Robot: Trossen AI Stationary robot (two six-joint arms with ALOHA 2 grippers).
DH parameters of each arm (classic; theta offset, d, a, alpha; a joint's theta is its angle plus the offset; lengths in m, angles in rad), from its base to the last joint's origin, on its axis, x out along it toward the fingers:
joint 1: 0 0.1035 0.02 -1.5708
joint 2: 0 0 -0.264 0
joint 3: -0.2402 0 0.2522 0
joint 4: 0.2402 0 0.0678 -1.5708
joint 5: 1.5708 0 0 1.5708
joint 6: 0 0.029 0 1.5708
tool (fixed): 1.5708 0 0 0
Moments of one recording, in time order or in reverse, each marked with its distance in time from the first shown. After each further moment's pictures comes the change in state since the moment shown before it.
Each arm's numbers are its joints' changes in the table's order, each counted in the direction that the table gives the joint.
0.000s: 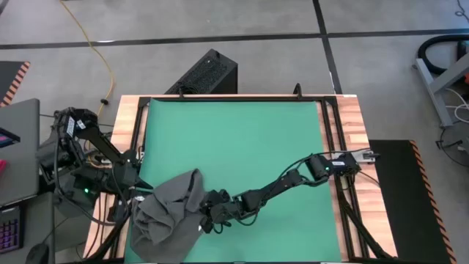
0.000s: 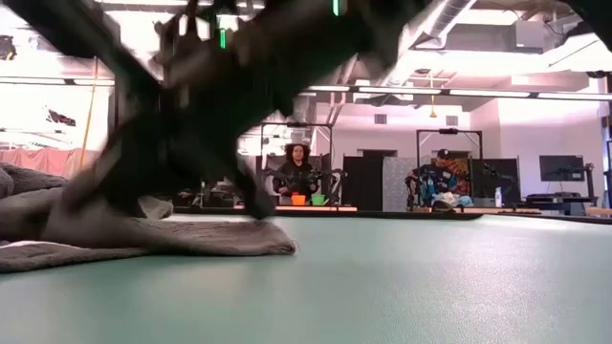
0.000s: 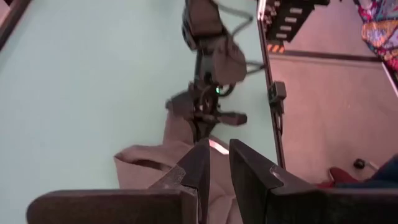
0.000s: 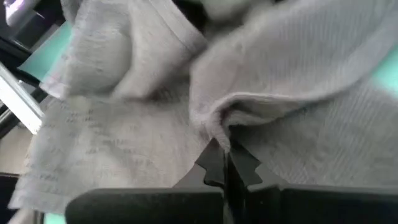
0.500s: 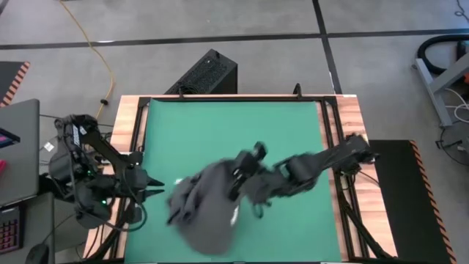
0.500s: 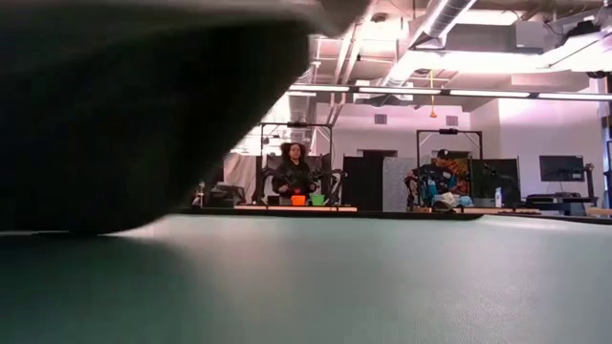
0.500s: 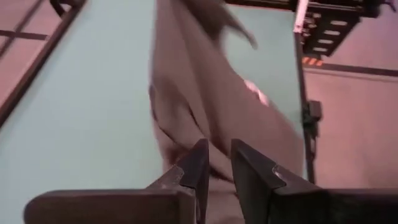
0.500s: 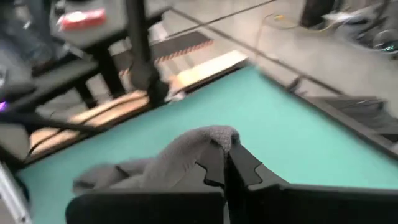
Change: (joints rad) left arm 0.068 0.088 0.000 -0.003 -0.115 -0.008; right arm 0.043 -0.492 -0.354 0.882 0.514 -0.269
